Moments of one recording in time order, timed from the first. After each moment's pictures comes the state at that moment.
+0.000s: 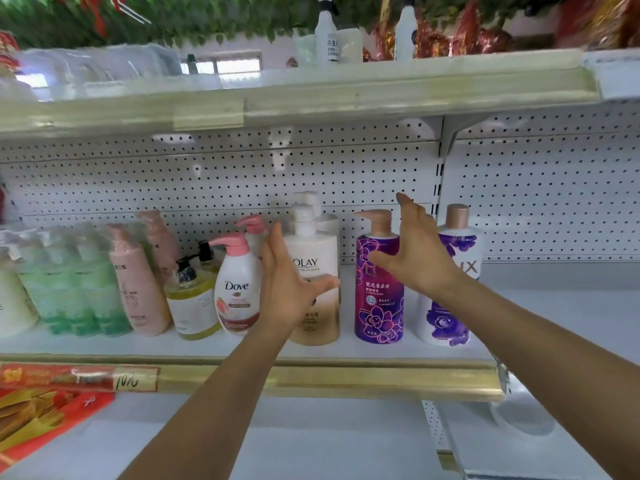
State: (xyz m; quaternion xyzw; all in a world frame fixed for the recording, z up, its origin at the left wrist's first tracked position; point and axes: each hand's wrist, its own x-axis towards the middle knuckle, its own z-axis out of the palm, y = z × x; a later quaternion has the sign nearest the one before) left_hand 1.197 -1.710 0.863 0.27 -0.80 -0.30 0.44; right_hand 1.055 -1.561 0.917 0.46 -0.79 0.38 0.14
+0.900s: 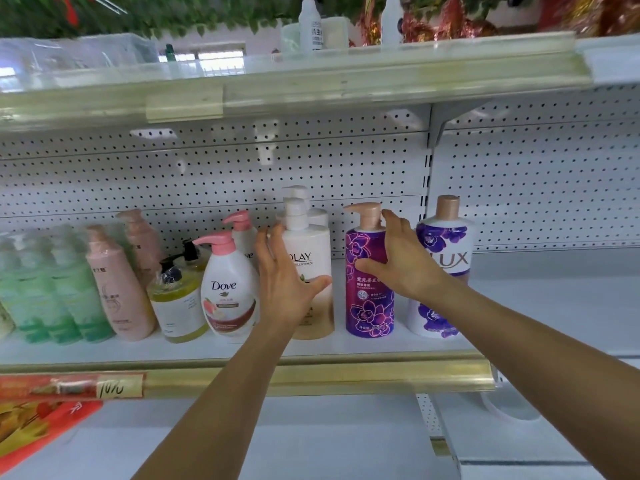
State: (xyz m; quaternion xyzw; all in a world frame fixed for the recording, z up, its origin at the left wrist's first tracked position) left_hand 1.177 -1.712 0.849 0.28 -0.82 -0.23 0.43; right_hand 1.050 -1.565 0.899 0.46 -0.82 0.34 0.08
